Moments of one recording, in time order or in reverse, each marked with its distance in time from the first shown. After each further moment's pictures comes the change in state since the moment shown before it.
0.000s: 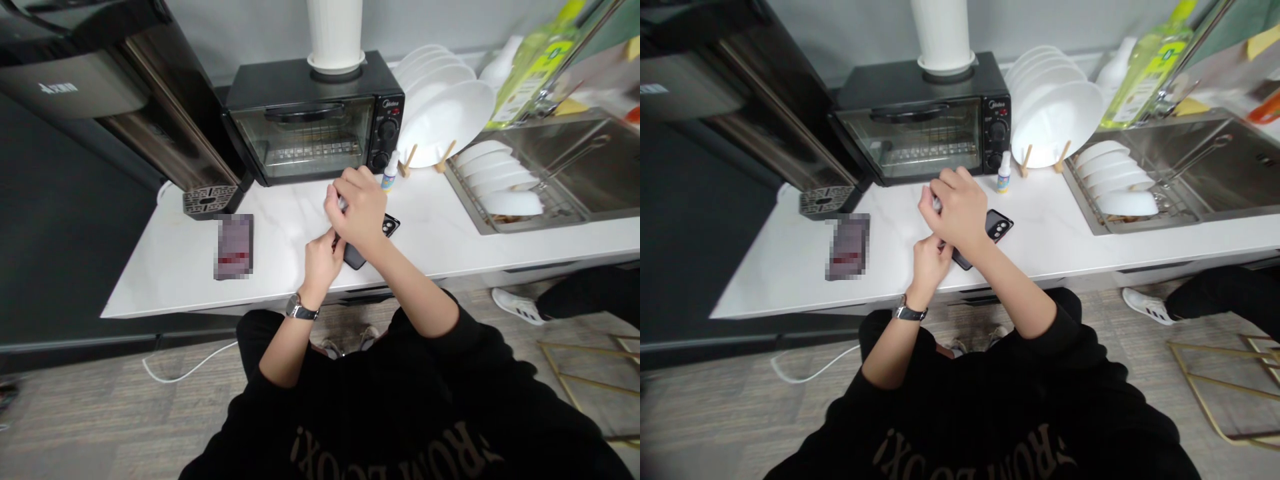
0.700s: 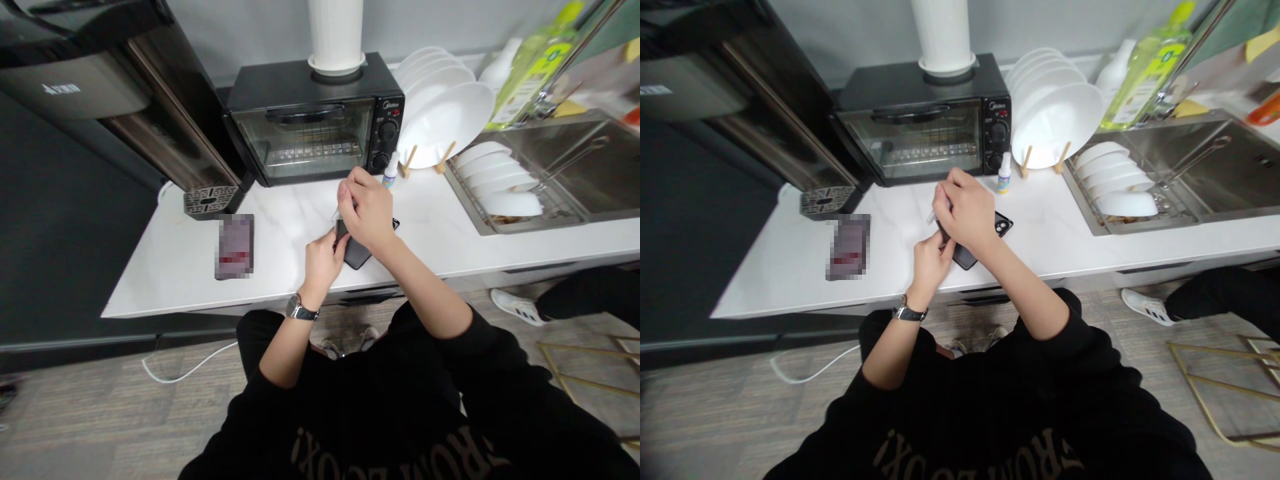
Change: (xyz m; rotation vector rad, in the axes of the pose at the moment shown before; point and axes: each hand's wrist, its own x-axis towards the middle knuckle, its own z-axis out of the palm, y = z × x) left_hand 0.000 0.006 -0.004 0.008 -0.011 -0.010; right_hand 0.000 0.009 -0.015 0.144 -0.063 0.054
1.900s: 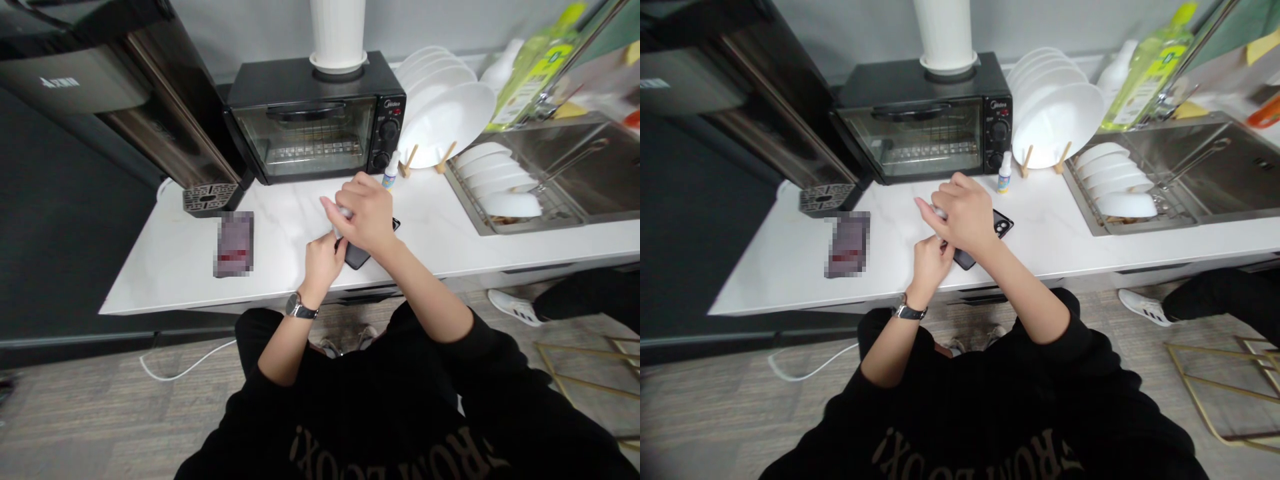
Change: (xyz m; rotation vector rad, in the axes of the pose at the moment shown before) left_hand -0.001 -0.004 0.005 0.063 -0.012 0.023; right_hand -0.004 0.001 -0.003 -0.057 -0.090 -0.167
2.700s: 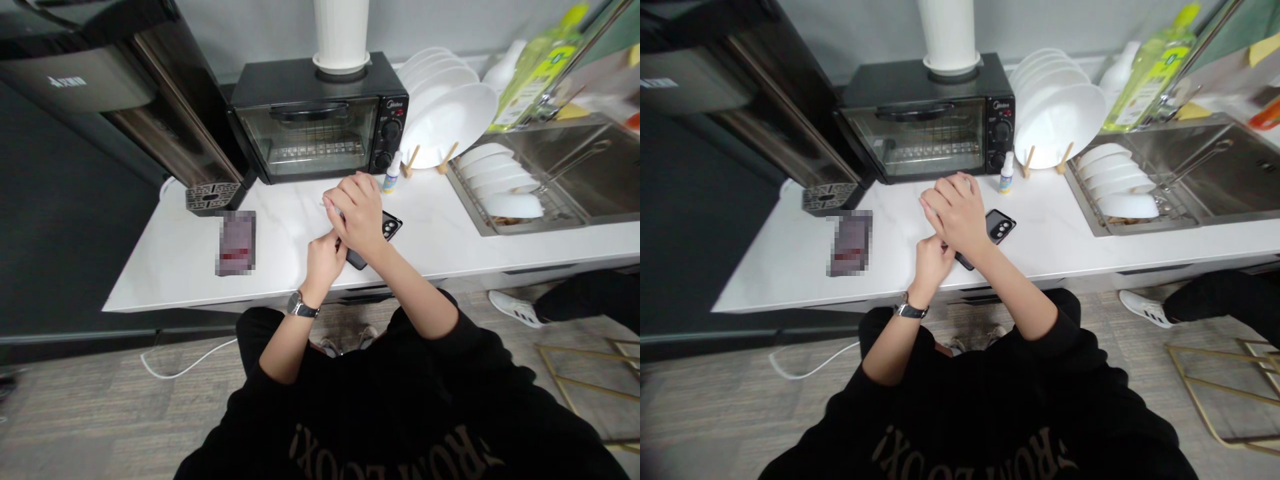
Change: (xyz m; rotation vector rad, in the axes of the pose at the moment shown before) left_hand 0.002 0.001 -0.003 0.050 -0.057 -0.025; right_hand -0.005 -0.006 0.019 -0.083 0.001 -0.004
